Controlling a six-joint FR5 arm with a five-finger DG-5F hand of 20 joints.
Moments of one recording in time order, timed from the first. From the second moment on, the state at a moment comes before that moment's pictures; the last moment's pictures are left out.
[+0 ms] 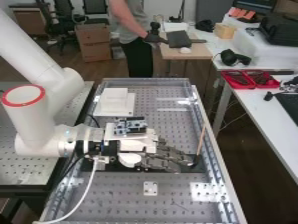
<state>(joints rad) 1.25 -2.17 -1.78 -2.45 -1.94 -0.99</state>
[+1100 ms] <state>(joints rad) 1.25 -2.19 -1.77 -2.44 -1.94 -0.97</state>
